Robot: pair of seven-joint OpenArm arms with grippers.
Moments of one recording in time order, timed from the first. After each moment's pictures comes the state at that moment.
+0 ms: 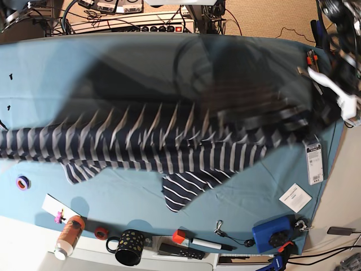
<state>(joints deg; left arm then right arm) 15.8 -12.8 -41.0 128.5 -50.8 -36.2 52.5 4.4 48.1 61.6 82.0 62.6 40.0 -69.7</state>
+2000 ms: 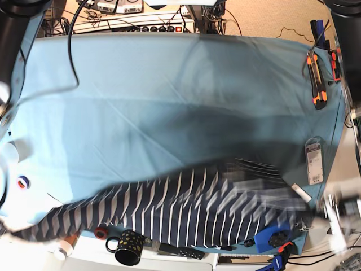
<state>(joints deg) -40.4 -32.4 -1.8 58.1 -68.9 -33.2 81.9 59.7 39.4 11.3 41.7 48.0 29.8 -77.1</state>
